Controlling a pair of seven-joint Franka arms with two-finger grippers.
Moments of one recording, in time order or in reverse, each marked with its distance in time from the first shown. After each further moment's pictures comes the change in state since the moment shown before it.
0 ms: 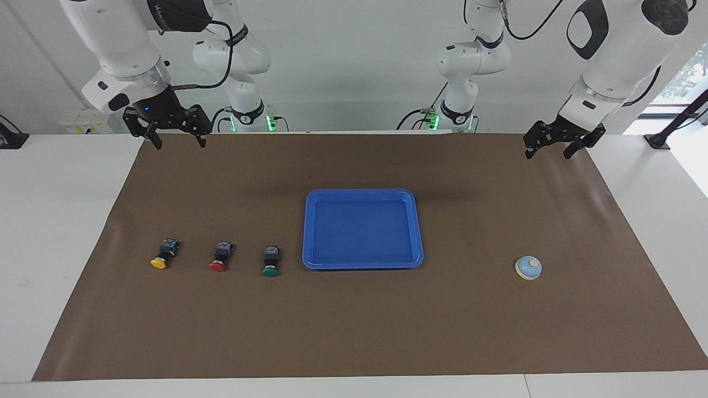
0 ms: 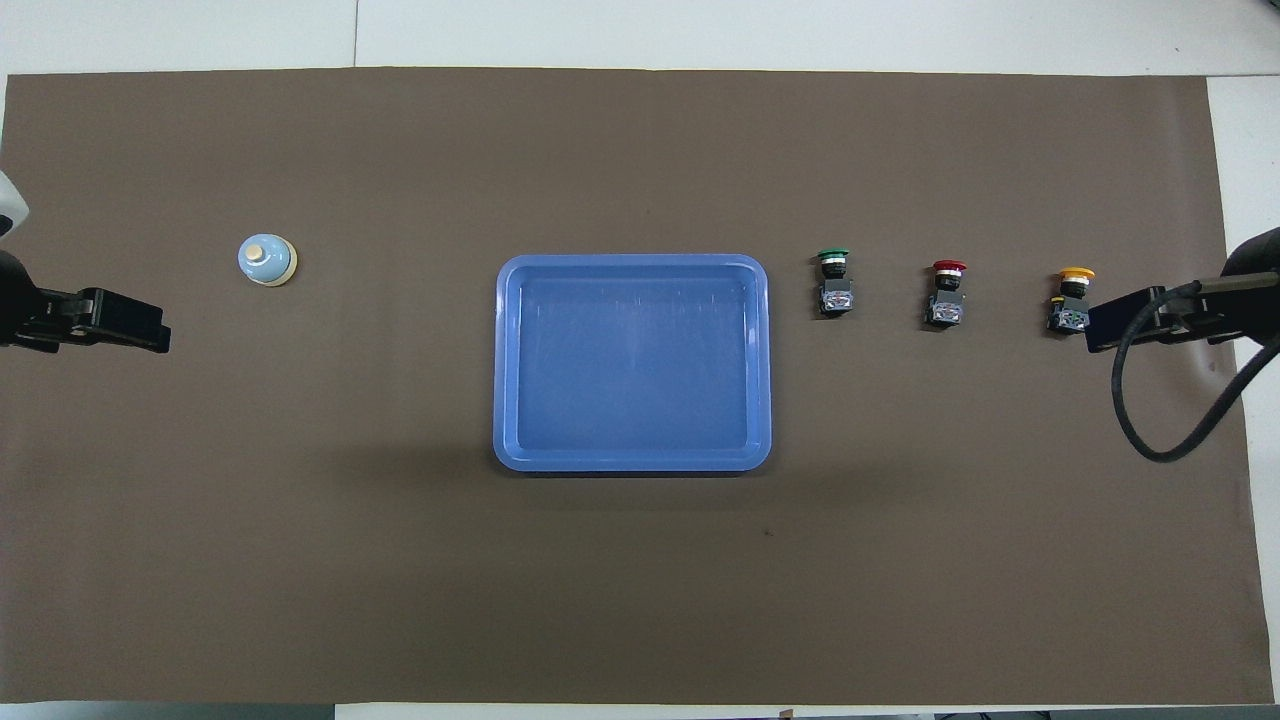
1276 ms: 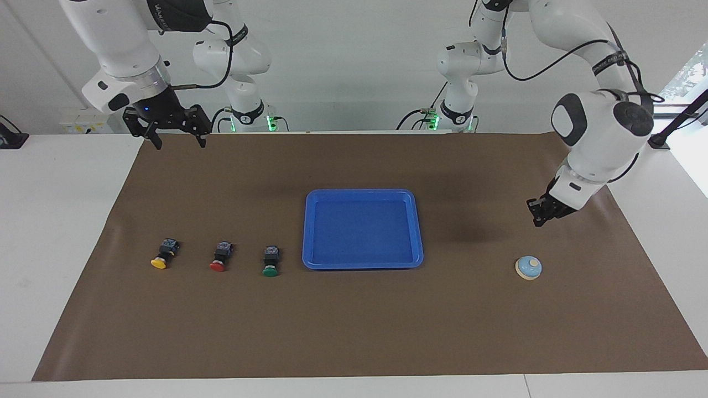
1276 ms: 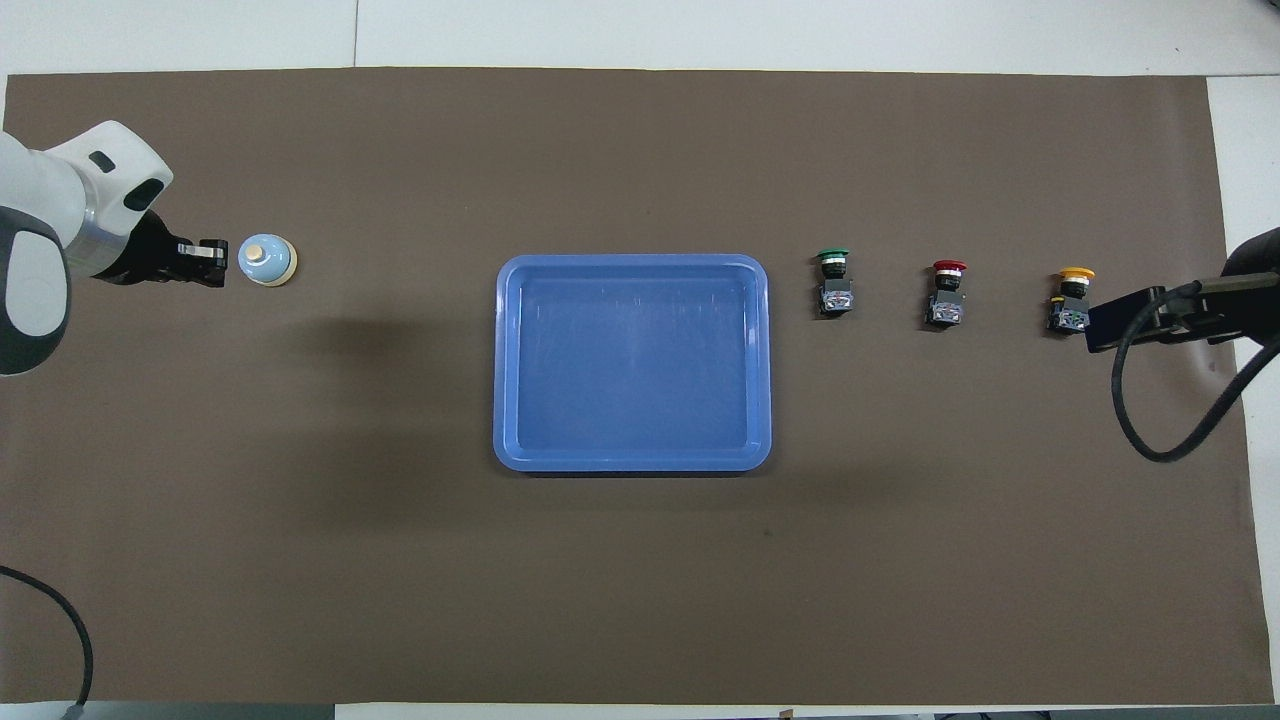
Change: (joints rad) left arm 0.025 0.309 0.017 -0.077 0.000 0.463 -0.002; right arm 0.000 0.000 0.000 0.000 0.000 0.000 0.000
